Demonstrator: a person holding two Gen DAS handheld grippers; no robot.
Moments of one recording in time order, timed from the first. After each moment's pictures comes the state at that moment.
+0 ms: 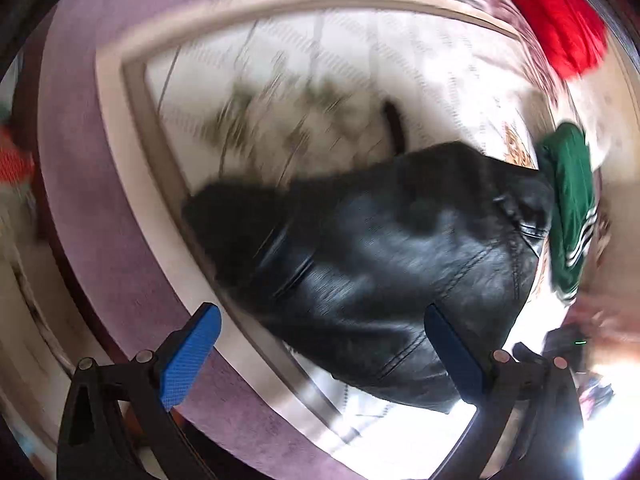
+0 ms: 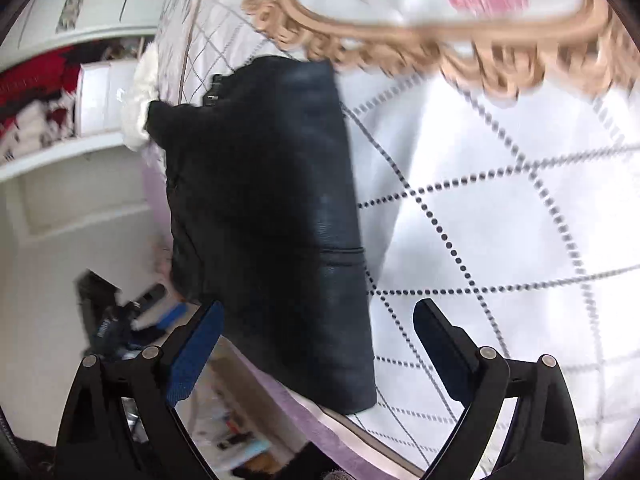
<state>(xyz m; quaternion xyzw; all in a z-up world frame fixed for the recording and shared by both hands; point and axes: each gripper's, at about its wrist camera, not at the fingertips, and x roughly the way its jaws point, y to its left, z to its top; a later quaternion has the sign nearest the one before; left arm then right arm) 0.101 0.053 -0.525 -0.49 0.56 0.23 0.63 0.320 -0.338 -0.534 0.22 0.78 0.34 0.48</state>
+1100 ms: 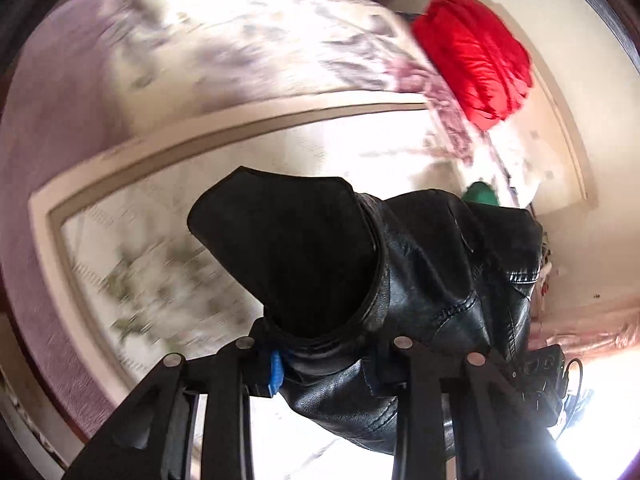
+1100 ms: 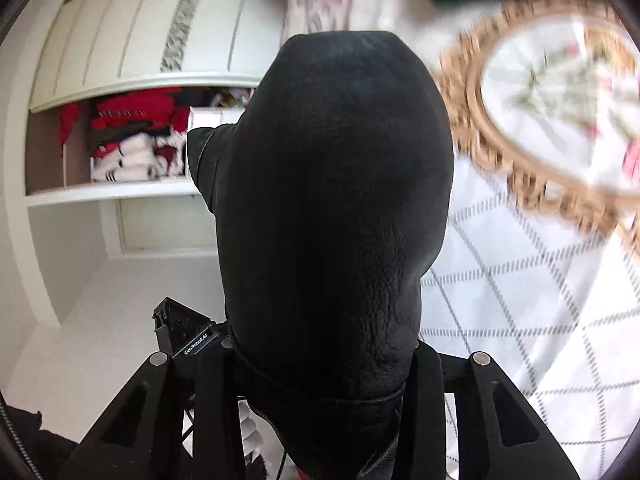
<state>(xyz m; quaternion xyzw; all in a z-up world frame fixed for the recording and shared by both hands) 0.205 0.072 -0.422 -0.47 0.42 0.19 0.75 0.416 -0.316 -0.388 0.35 0.63 0.43 0.54</state>
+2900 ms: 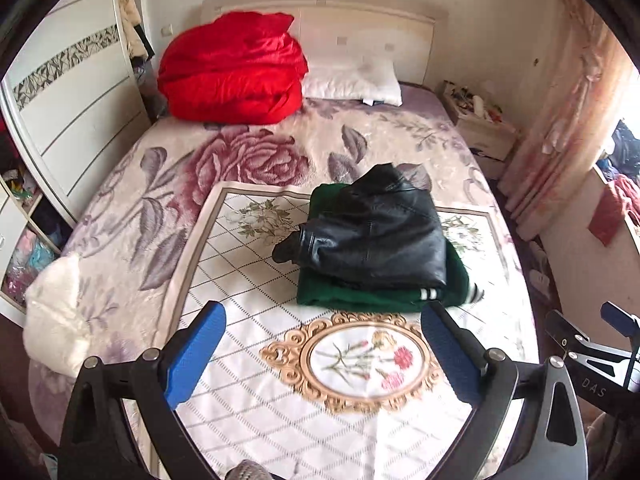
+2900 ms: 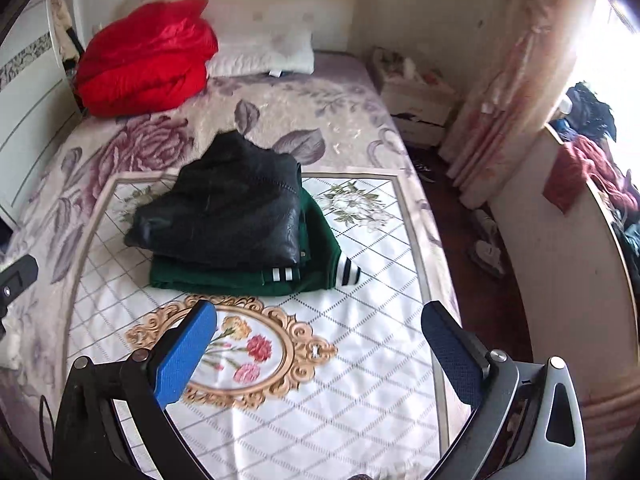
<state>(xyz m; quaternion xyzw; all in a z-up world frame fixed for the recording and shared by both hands) 0.409 -0.068 -0.218 -0.03 0.45 0.00 0.89 0.426 -0.389 -0.048 -0.02 0.49 -0.11 0.87</state>
